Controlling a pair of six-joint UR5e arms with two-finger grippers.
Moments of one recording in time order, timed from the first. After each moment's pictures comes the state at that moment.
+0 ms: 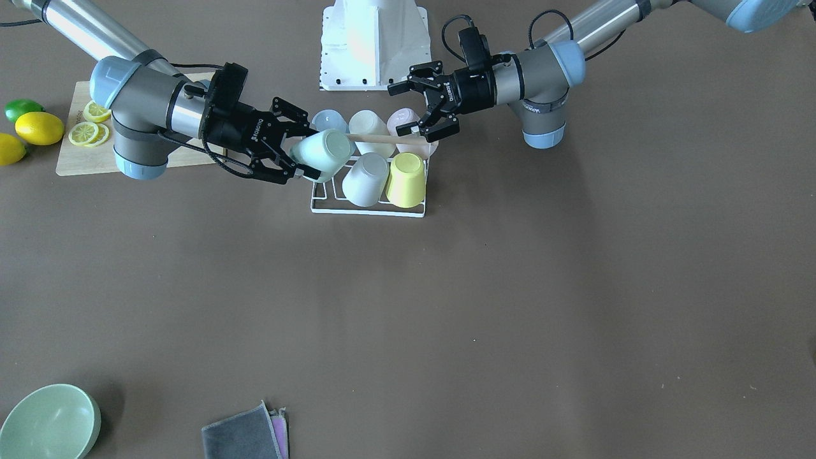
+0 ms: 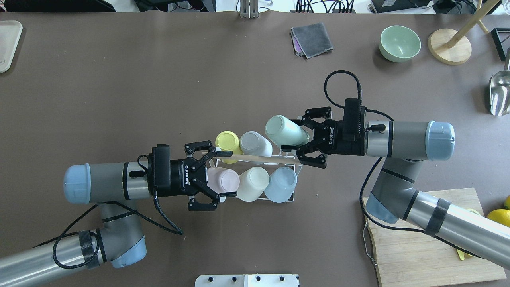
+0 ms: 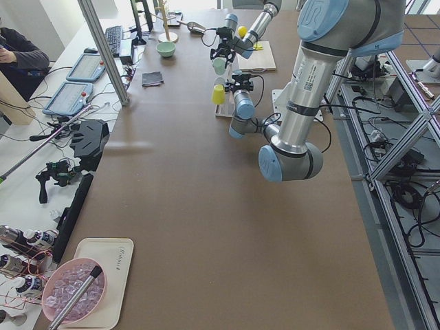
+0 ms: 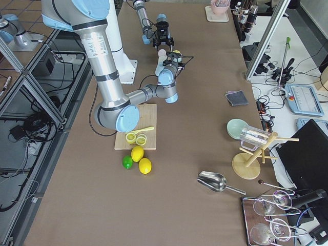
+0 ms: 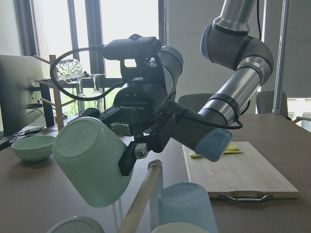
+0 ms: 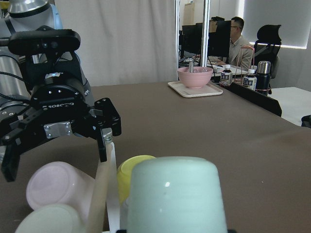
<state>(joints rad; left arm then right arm) -0.40 -2.03 -1.43 -3.41 -1.76 -0.20 0.59 -1.20 1.45 0.16 1.91 0.32</state>
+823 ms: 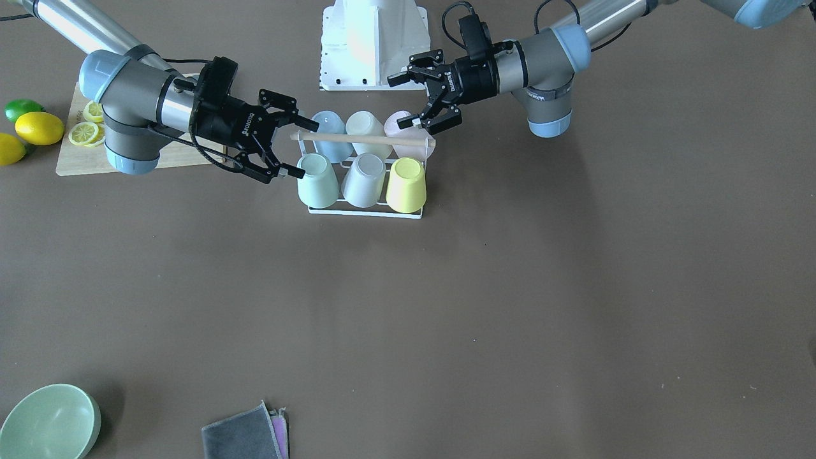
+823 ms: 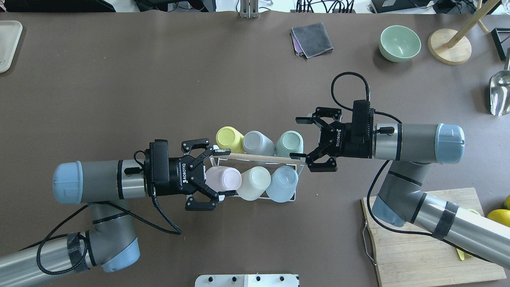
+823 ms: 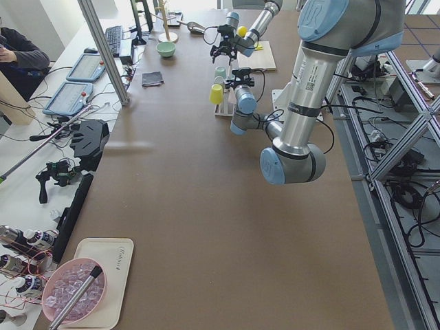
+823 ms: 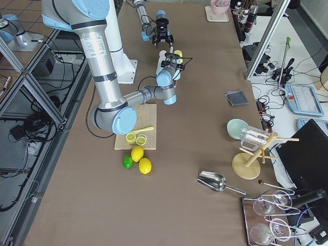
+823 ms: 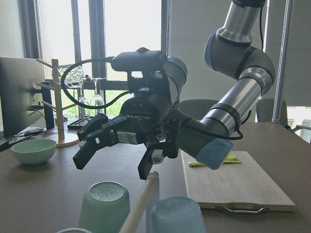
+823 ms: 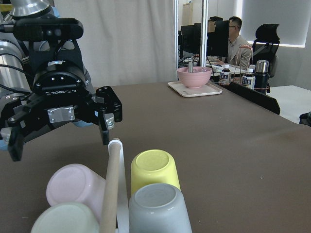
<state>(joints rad) -0.41 -1.97 -1.58 -3.23 -1.77 -0.23 0.59 -1.23 1.49 0.17 1.91 0.33</state>
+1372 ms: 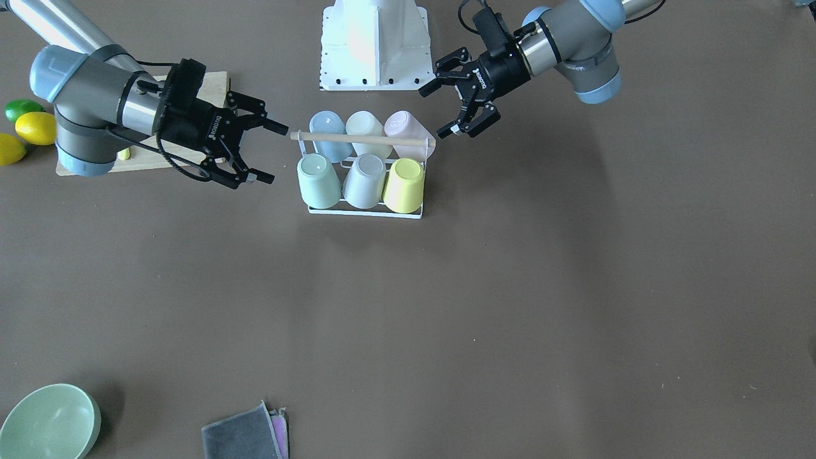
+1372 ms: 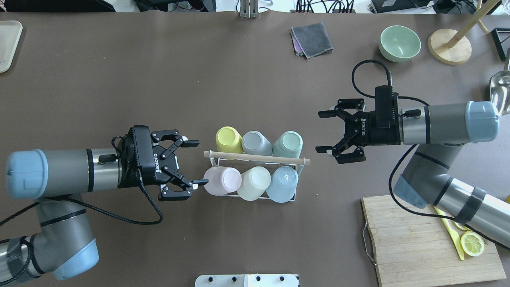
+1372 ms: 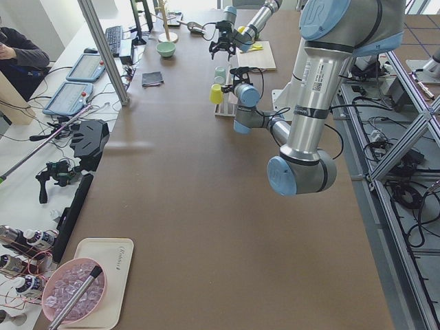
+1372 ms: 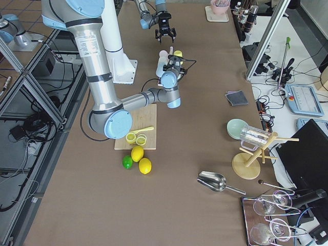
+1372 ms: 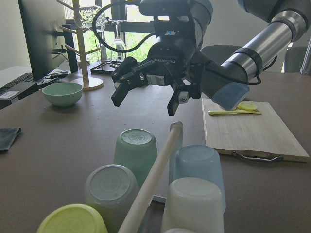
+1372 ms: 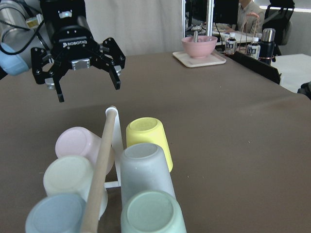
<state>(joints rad) -0.49 -1.80 -1.86 -2.76 -1.77 -0.23 0.75 -1.31 1.55 0.05 2.16 0.33</state>
